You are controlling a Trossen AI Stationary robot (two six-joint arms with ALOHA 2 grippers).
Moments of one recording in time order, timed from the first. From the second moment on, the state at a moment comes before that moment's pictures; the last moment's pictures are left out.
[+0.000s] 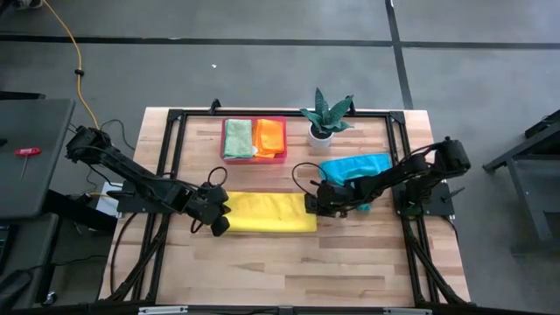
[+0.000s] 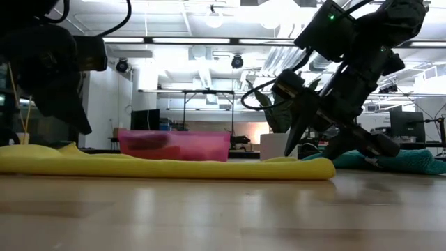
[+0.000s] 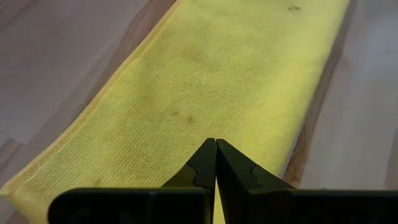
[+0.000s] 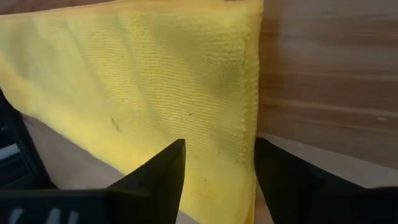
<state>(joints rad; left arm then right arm) -0.33 1.17 0.48 -0.35 -0.36 -0.91 0.14 1.66 0.66 0.10 -0.03 1.71</state>
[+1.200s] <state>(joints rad) -0.19 0.83 0.48 -0.34 -0.35 -0.80 0.13 1.15 0.65 -0.59 0.11 1.48</state>
